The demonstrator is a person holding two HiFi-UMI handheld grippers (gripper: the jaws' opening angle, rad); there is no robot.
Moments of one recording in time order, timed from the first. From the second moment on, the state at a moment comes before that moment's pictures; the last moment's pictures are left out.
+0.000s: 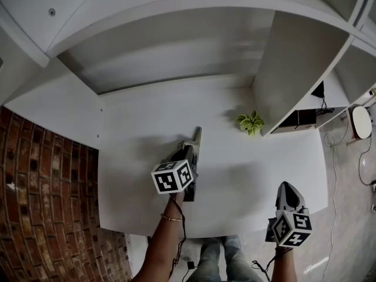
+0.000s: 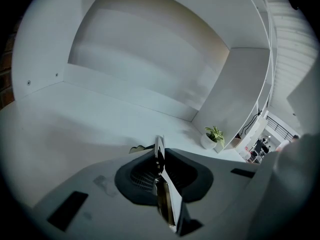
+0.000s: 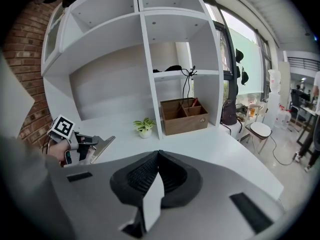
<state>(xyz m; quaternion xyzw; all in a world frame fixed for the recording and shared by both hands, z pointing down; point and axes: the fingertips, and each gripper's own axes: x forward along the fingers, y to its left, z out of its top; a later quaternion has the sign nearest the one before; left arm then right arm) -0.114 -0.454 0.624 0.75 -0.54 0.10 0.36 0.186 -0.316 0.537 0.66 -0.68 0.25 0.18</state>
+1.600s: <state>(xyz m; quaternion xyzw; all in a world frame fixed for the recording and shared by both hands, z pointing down) -0.118 -0.433 0.606 0.78 -0.50 0.07 0.37 0.166 -0.301 0.538 0.65 -0.69 0.25 0.19</state>
